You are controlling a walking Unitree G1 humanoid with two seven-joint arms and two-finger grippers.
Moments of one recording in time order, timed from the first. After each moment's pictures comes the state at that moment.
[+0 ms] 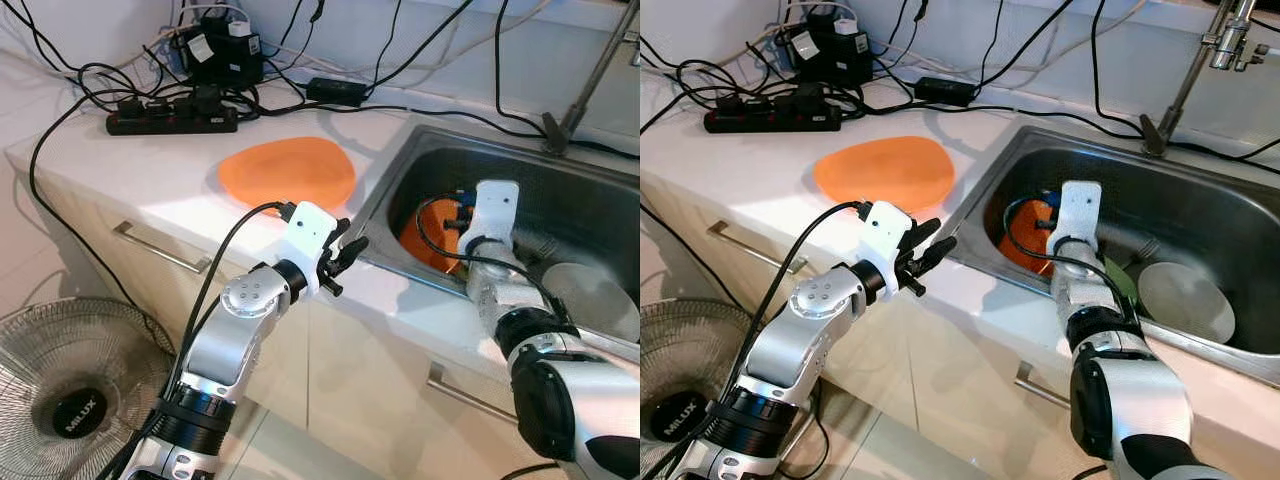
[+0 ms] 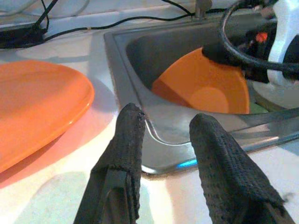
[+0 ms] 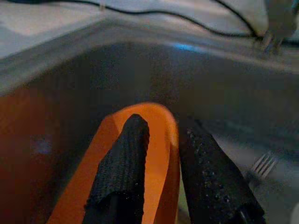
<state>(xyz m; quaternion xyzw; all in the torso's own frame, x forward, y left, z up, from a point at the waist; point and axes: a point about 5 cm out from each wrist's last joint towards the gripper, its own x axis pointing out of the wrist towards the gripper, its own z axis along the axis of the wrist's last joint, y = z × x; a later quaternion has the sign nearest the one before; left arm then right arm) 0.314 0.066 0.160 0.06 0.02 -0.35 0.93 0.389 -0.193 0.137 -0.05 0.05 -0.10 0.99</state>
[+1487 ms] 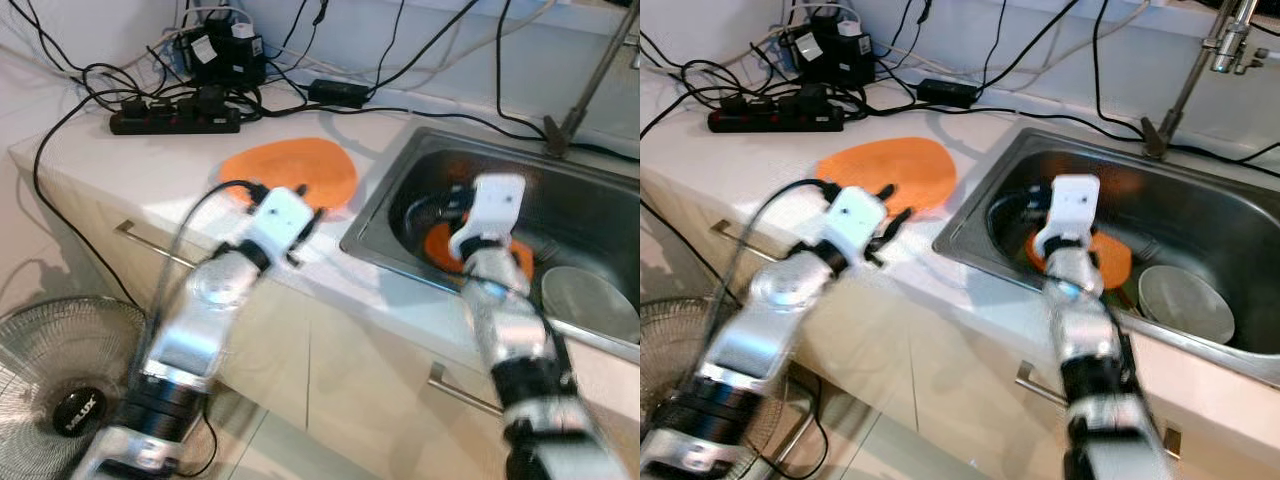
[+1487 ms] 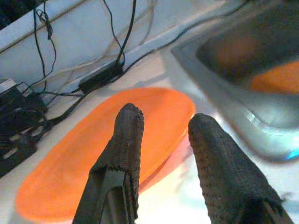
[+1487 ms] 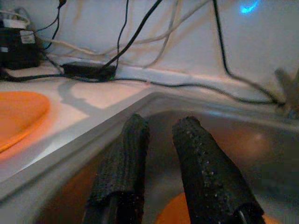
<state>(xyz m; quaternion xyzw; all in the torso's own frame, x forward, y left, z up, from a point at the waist) 0.329 0.115 0.177 0.25 -0.06 -0.25 0.93 0.355 -0.160 0.158 0.00 -0.07 -0.02 1.00</state>
